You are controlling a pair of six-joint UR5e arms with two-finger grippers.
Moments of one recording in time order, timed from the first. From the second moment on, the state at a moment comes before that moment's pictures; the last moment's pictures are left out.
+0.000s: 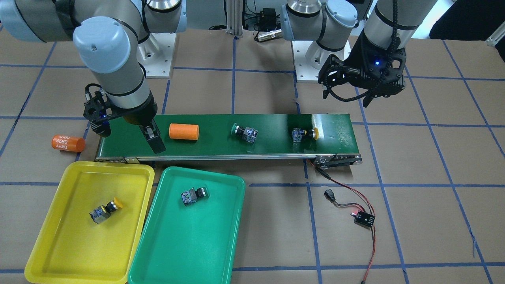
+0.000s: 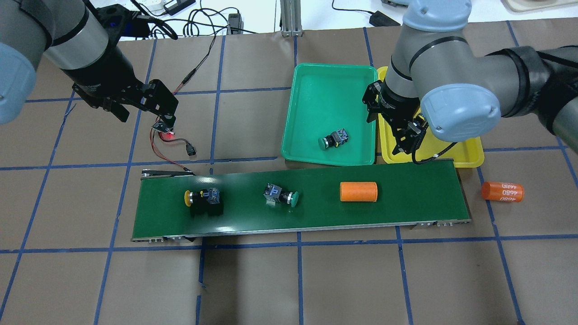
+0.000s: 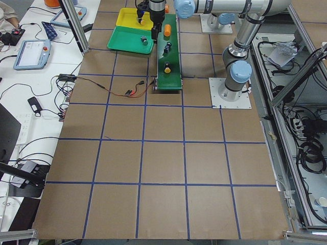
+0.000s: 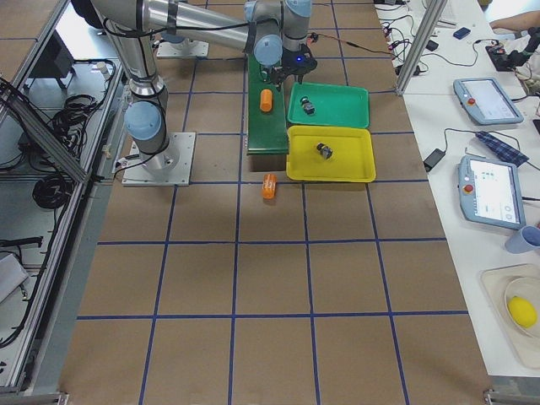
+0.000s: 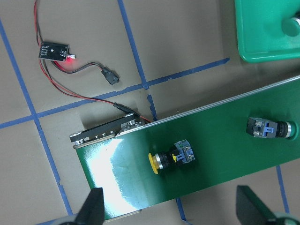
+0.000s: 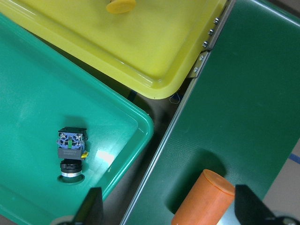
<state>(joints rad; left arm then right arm) -1.52 -1.53 -1.61 -1.57 1.52 0.21 1.66 -1.45 1.78 -1.87 -1.55 1.18</state>
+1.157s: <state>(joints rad) -1.52 -1.63 -1.54 -1.52 1.52 0.04 1.69 -1.46 1.78 -1.86 -1.55 1.19</state>
